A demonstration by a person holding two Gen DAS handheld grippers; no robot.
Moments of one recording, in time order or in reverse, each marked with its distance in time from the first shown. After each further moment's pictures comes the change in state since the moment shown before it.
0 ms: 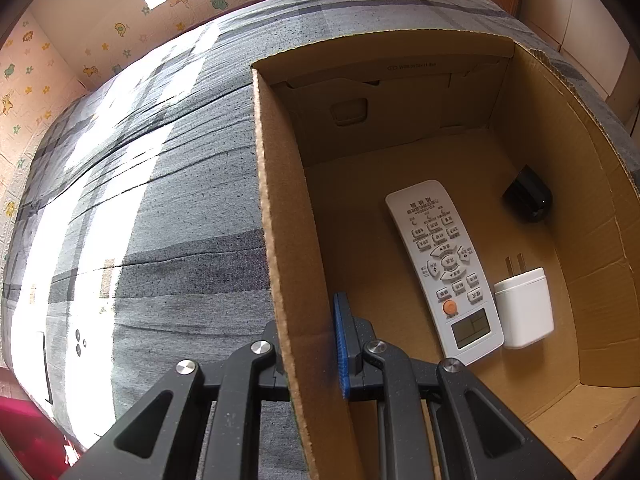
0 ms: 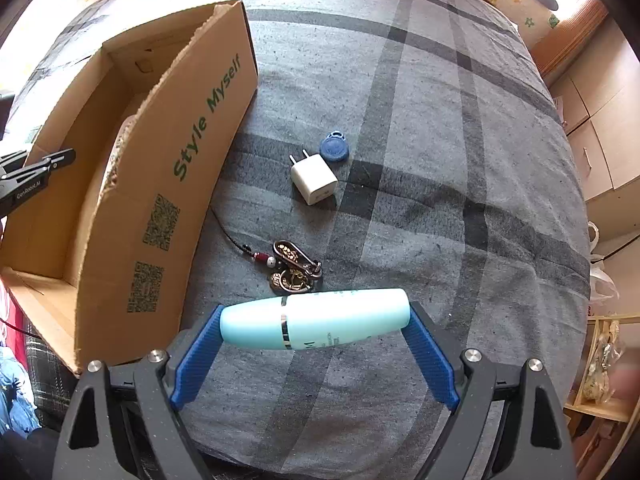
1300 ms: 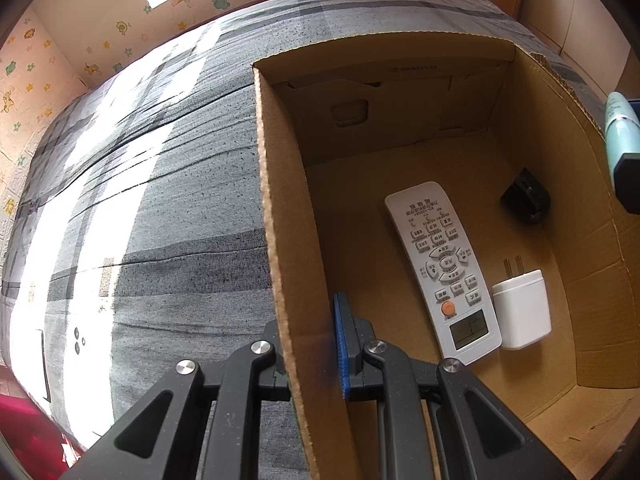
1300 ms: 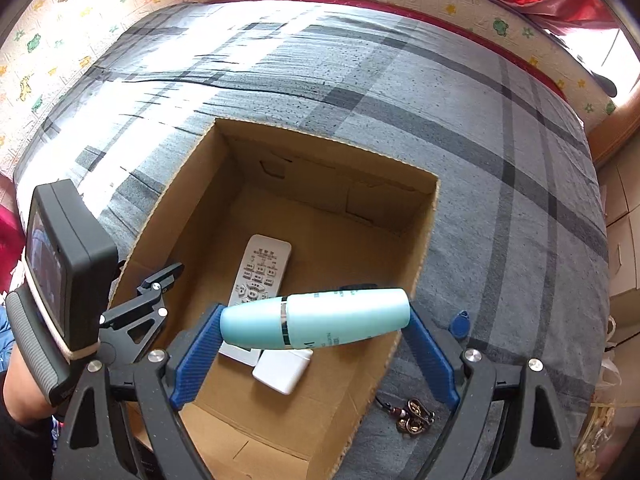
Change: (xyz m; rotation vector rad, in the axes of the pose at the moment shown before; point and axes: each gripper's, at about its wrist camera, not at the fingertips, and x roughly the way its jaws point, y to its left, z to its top) left arm -0.001 0.003 -0.001 -0.006 -0.002 -0.004; right arm -0.030 0.141 0.131 -0.183 -0.132 0.109
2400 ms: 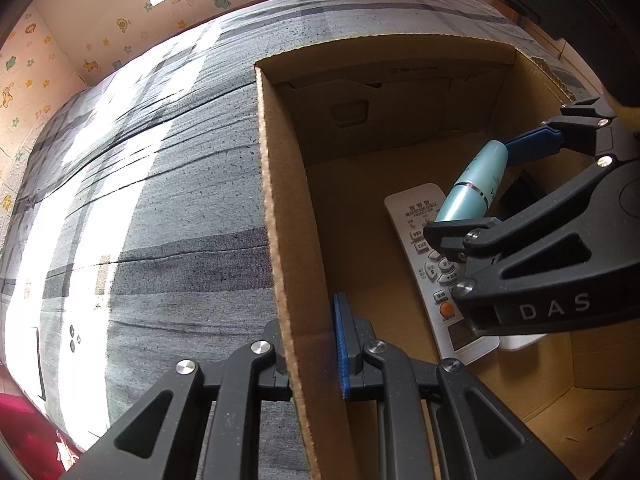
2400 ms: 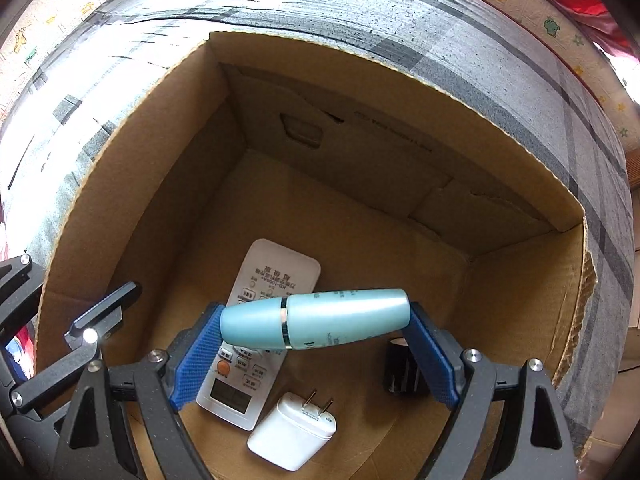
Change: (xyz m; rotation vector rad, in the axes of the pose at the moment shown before) left arm -0.001 0.008 -0.002 -0.015 -0.005 -0.019; right arm 0.106 0.021 0.029 -0.105 0.127 -0.004
